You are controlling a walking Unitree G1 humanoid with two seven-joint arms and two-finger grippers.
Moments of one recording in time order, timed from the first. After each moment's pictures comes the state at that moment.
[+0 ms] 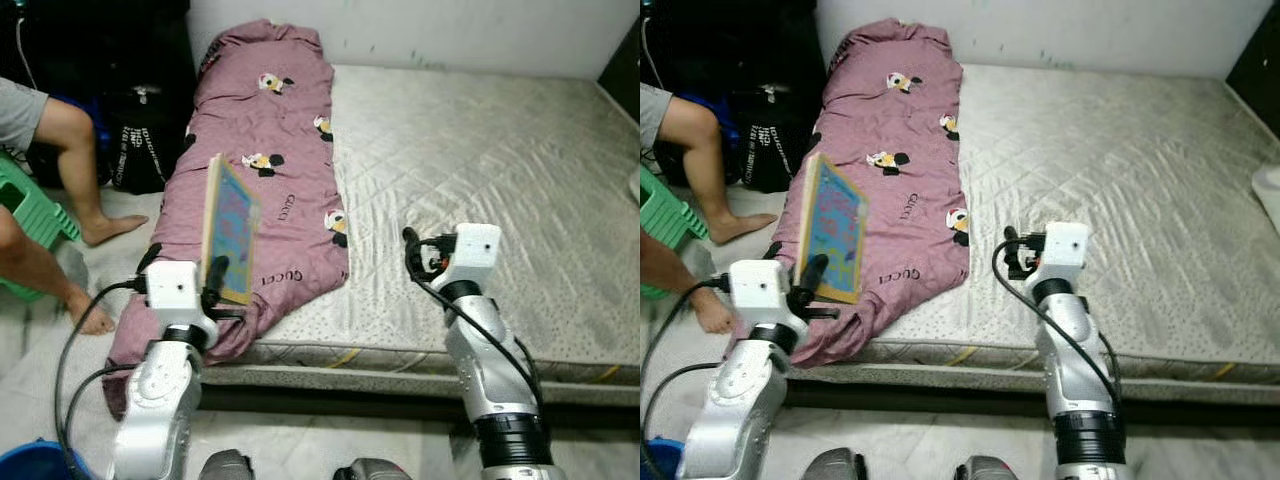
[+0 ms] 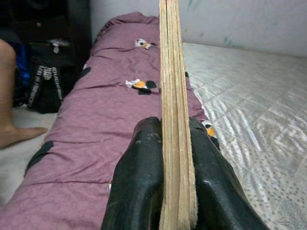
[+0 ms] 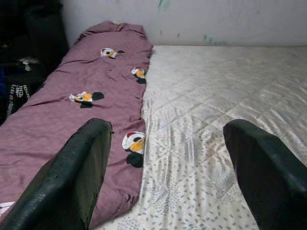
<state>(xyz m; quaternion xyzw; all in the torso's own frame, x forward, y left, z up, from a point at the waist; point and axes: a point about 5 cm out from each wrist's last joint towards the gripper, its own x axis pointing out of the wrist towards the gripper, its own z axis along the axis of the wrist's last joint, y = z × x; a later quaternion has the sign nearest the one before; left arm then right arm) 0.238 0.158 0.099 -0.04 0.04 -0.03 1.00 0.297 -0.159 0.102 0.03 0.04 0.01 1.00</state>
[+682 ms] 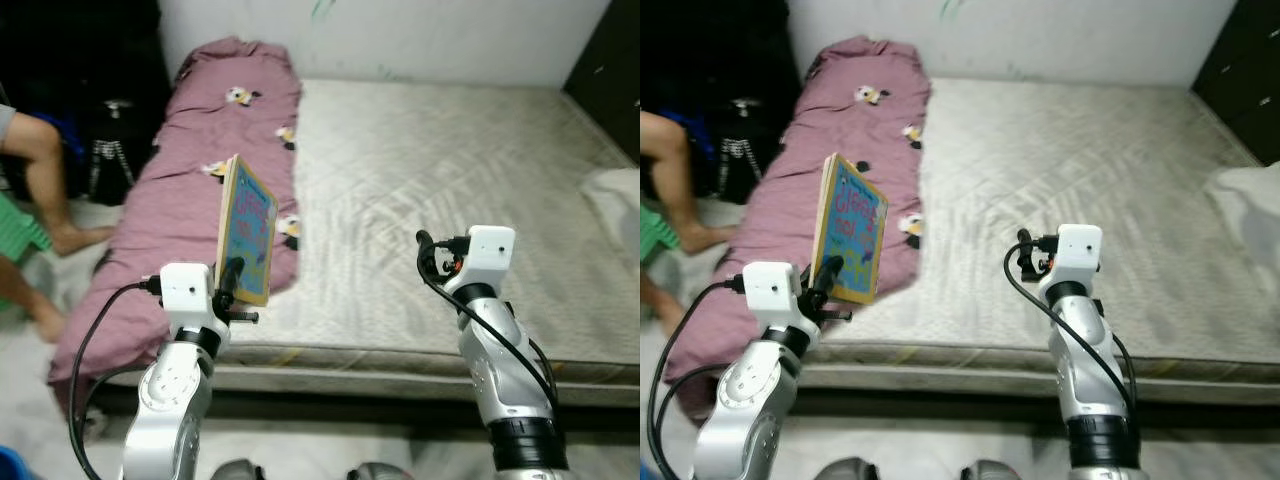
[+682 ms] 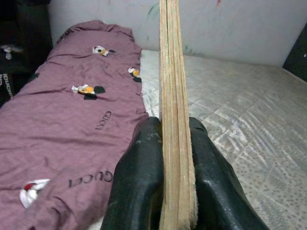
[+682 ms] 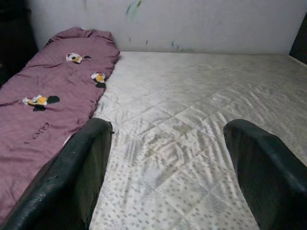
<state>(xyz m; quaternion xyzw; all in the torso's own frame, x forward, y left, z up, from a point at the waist) 0.237 0.150 0.101 -0.05 0.04 -0.05 1.00 0.294 -0.166 0.101 0.03 0.04 0.00 1.00</state>
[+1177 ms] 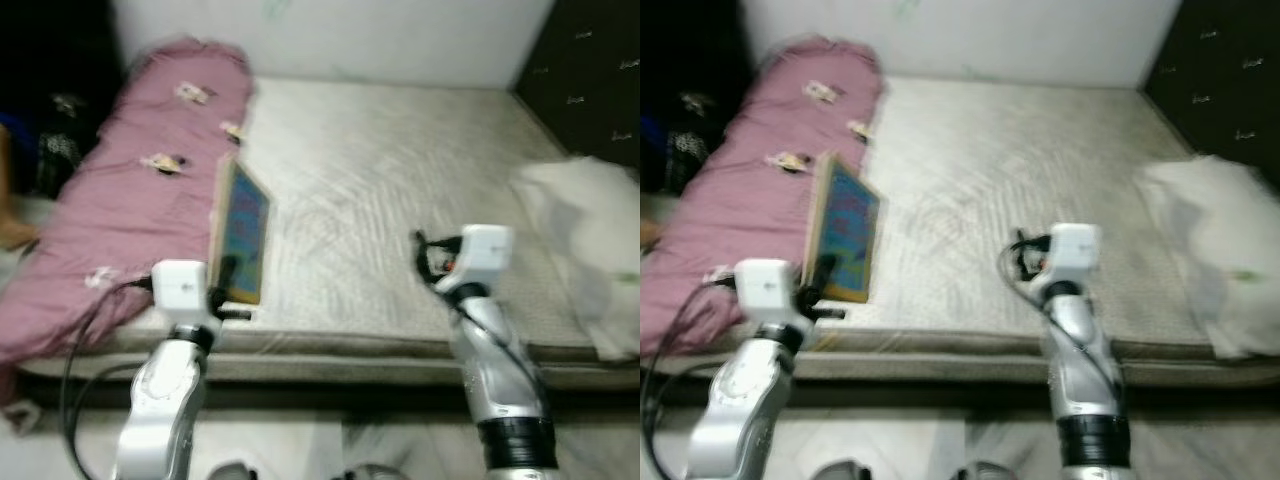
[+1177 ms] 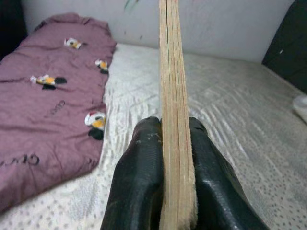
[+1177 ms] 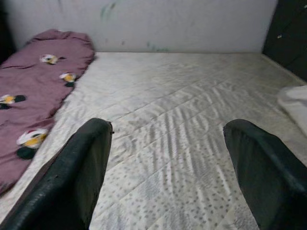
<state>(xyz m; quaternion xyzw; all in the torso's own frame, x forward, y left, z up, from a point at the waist) 0.238 0.153 0.101 -0.05 0.04 -0.04 1.00 0.296 -0.160 0.103 0.03 0.04 0.01 1.00</state>
